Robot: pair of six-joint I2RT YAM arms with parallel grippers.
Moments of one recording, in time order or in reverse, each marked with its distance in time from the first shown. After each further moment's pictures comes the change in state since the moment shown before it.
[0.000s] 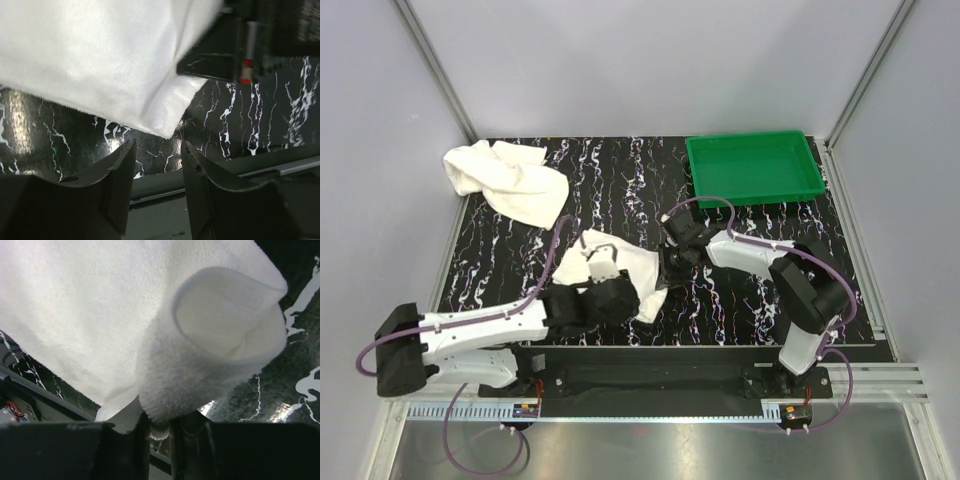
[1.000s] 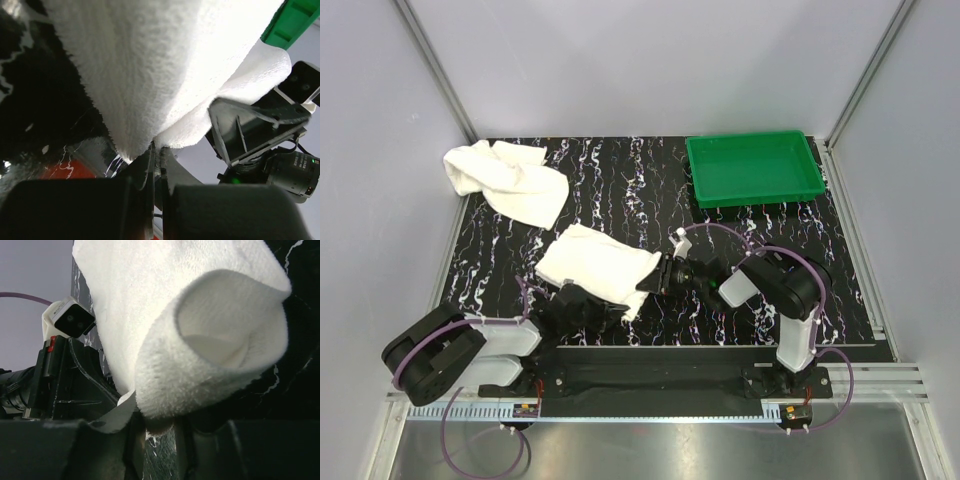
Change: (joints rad) left arm 0.401 0.124 -0.640 1.030 0.548 -0.645; right arm -0.013 0.143 -0.508 1.334 -0.203 0.285
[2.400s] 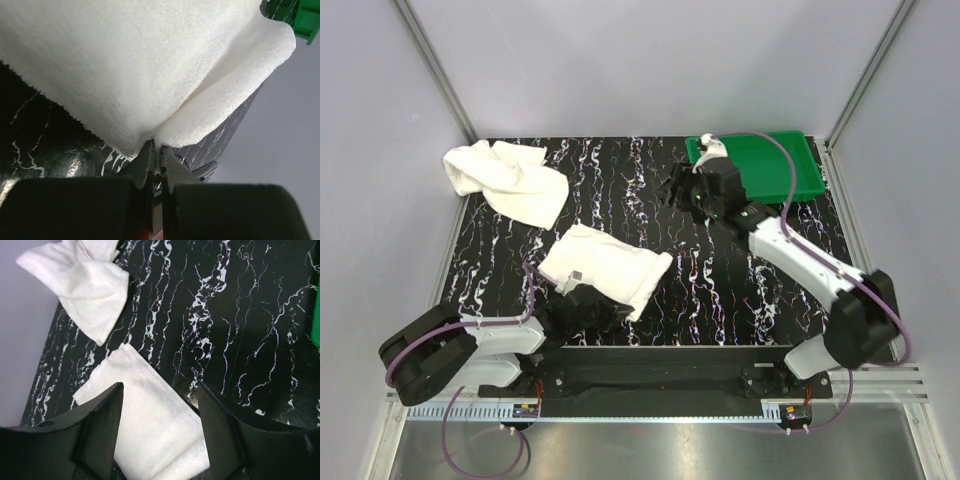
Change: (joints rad) left arm -0.124 -0.026 0.114 -0.185 -0.161 0.184; right arm -0.117 -0.338 0.698 -1.041 0.470 -0.360
